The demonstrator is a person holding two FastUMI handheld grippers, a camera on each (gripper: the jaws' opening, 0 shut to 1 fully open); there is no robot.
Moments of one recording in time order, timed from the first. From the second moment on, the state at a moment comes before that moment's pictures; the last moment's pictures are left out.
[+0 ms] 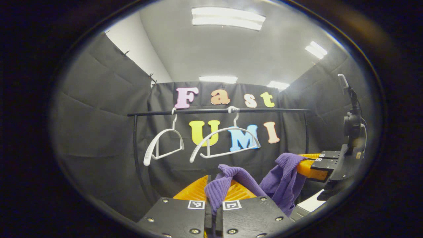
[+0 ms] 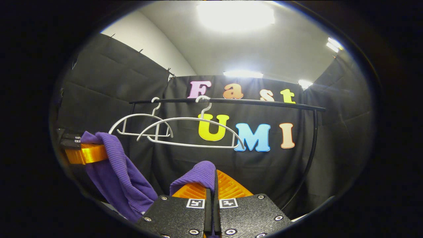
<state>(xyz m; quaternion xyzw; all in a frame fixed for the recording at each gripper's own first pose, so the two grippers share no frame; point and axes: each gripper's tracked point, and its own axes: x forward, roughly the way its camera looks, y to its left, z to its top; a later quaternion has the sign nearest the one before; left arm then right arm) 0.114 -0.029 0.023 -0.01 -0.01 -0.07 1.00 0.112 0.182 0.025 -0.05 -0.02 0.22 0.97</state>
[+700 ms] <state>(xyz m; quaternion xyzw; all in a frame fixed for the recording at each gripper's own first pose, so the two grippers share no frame) 0.103 -0.068 -0.119 -0.04 0.11 -0.13 0.98 0.061 0.198 -0.118 -0.04 0.13 0.23 0.96</state>
